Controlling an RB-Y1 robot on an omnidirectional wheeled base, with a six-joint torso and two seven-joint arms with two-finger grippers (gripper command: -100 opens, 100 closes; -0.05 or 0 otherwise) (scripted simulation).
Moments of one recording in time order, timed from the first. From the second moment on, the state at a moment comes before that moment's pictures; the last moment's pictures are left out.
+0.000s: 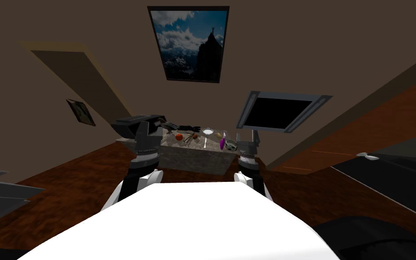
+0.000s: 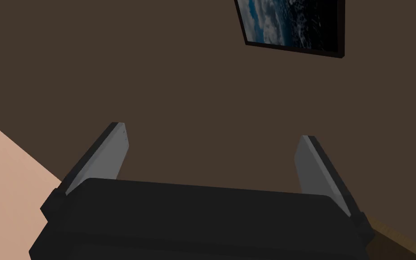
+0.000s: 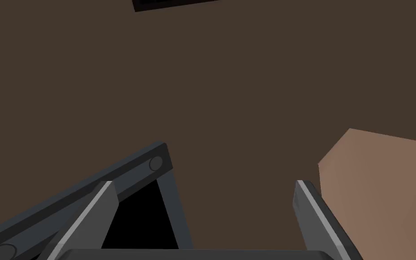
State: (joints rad) left arm 0.47 0.04 0.06 -2.35 -0.07 -0.53 -0.03; right arm 0.52 -0.03 0.05 -2.32 -0.03 -0.54 -0.14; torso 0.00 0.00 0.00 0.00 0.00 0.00
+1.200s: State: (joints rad) left arm 0.47 0.04 0.06 -2.35 -0.07 -0.53 -0.03; right arm 0.53 -0.26 -0.10 -2.21 0.11 -0.31 0.01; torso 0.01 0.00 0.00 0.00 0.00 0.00
